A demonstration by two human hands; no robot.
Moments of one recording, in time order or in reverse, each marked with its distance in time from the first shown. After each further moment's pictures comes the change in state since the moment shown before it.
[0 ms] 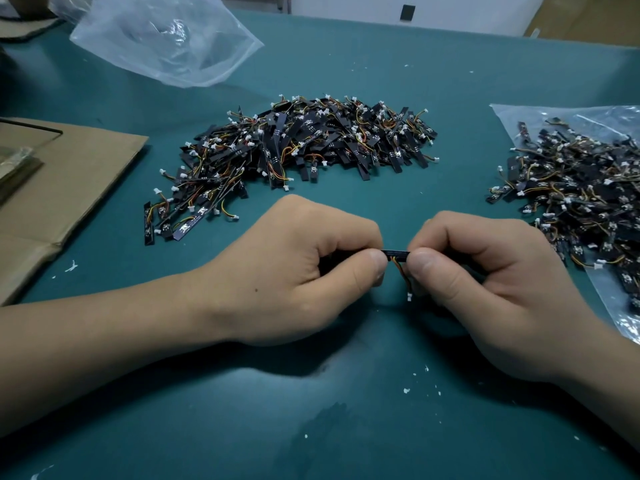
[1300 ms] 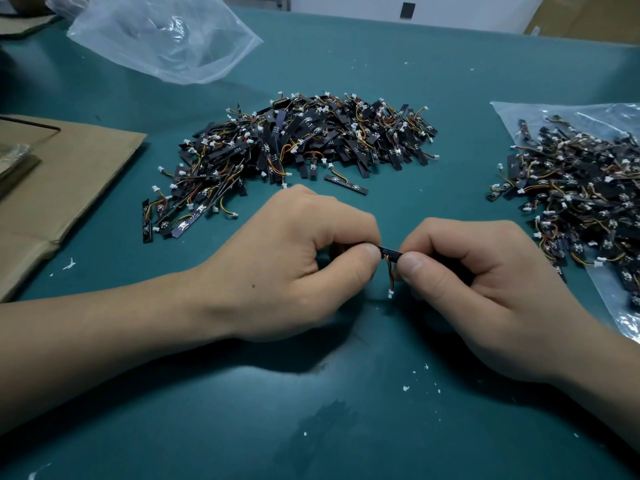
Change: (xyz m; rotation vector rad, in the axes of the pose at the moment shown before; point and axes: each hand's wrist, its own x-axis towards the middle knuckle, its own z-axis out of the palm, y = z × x) left_hand 0.004 0.000 0.001 0.083 0.051 0.044; right_hand 0.001 0.001 0.000 -0.133 -0.058 0.009
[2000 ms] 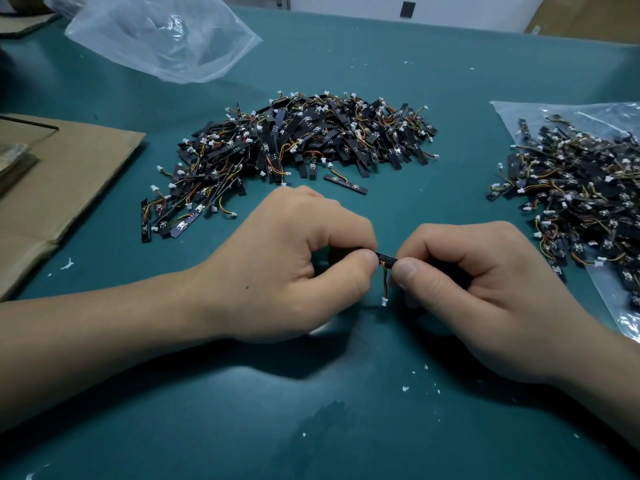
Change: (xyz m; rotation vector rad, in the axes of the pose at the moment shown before) left_hand 0.000 -0.001 -0.002 -0.050 -0.002 0.032; right_hand 0.001 -0.003 0.000 0.032 -0.025 -0.011
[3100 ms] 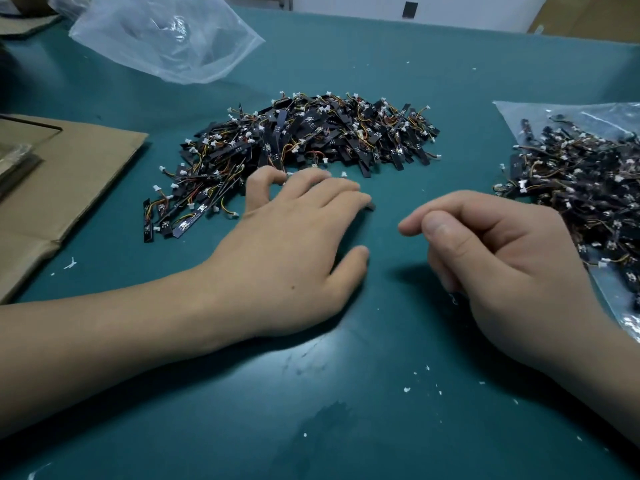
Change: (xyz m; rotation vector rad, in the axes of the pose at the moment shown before) left_hand 0.001 -0.003 0.010 0.569 -0.128 -0.291; right_hand 0.000 0.007 0.003 0.175 0.262 0.081
